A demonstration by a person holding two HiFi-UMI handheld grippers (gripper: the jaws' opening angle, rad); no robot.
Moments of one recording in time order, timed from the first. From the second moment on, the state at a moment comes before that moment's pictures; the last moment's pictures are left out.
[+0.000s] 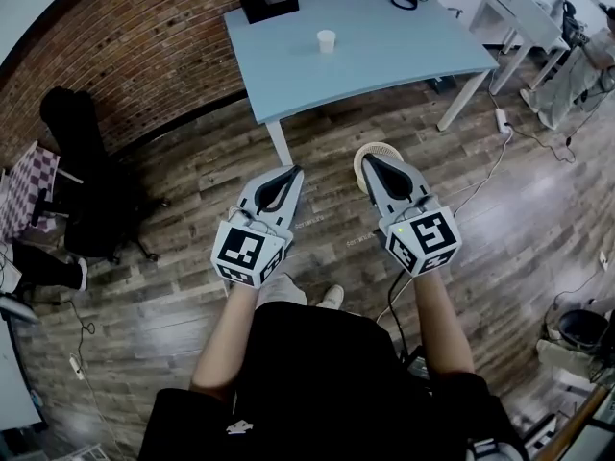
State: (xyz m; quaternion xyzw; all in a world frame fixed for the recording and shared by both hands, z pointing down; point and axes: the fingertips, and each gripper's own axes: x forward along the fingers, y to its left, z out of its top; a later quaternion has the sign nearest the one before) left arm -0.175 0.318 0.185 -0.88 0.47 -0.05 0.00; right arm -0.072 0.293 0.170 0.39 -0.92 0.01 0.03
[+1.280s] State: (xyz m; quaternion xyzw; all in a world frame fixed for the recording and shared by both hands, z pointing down) left arm -0.234 0.155 0.200 -0.89 0.46 -0.03 0.00; right arm -0.137 0.144 0.185 0.40 -0.92 0.02 0.04
